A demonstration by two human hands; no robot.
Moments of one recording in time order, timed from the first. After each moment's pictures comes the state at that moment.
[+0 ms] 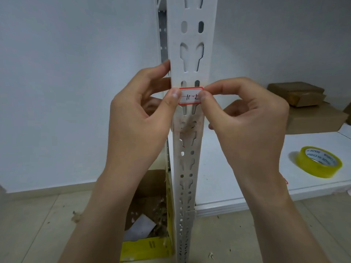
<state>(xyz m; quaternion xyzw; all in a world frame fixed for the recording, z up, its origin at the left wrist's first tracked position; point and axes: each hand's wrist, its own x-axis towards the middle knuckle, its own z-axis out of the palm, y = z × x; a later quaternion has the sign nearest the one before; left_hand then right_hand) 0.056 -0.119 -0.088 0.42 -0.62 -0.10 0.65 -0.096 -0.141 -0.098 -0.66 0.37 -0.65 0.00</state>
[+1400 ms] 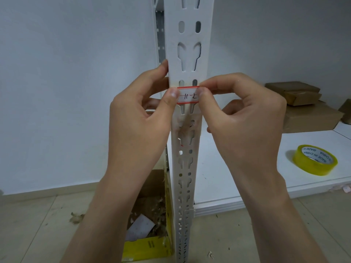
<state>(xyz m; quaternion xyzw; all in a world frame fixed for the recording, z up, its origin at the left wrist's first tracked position) 0.050 -0.114 -0.089 0.45 -0.60 -0.10 0.65 -0.092 -0.135 -0.093 -0.66 0.38 -0.64 0.00</state>
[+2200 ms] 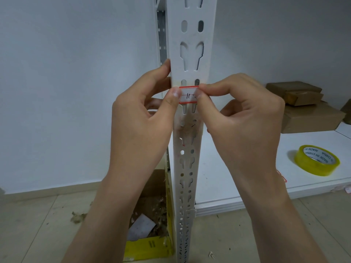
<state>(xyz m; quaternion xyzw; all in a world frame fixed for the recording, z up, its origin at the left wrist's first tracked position) 0.051 -0.114 -0.089 0.45 -0.60 -0.10 0.65 -0.092 -0.138 -0.095 -0.67 0.35 -0.65 -0.04</state>
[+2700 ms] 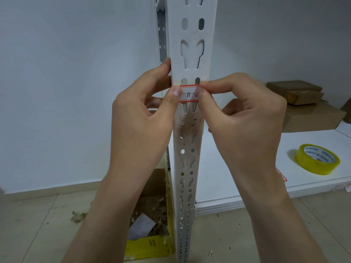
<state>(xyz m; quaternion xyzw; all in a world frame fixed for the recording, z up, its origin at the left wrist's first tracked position) 0.050 -0.113 -0.088 0.45 -0.60 -0.10 0.65 -0.093 -0.139 -0.097 -0.67 0.34 -0.65 -0.03</state>
